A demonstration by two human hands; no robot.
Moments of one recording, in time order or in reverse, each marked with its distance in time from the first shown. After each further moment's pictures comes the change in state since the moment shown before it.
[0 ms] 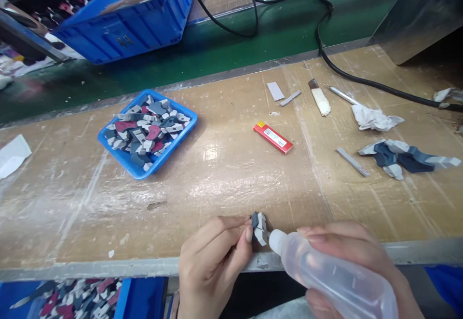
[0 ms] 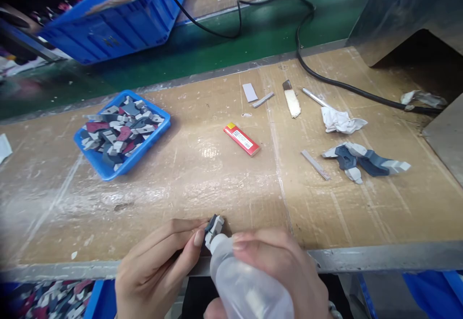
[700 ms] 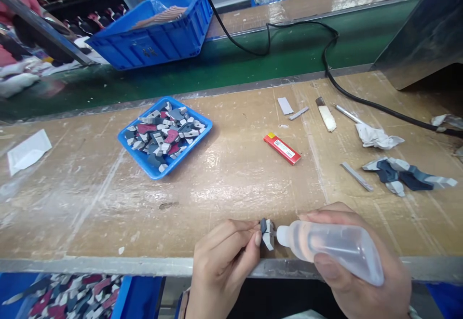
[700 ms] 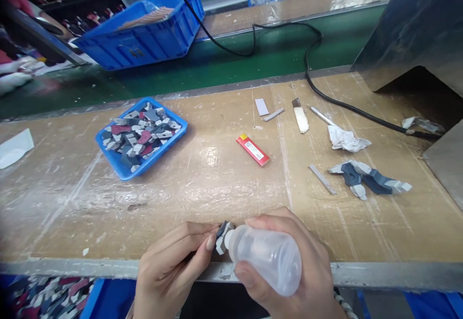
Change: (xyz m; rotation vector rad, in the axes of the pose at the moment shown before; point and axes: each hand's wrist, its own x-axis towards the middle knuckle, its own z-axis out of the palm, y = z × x) left_hand 0.001 -0.004 -0.001 -0.074 0.011 0.014; right_hand 0.030 0.015 -0.007 0.007 -0.127 -0.017
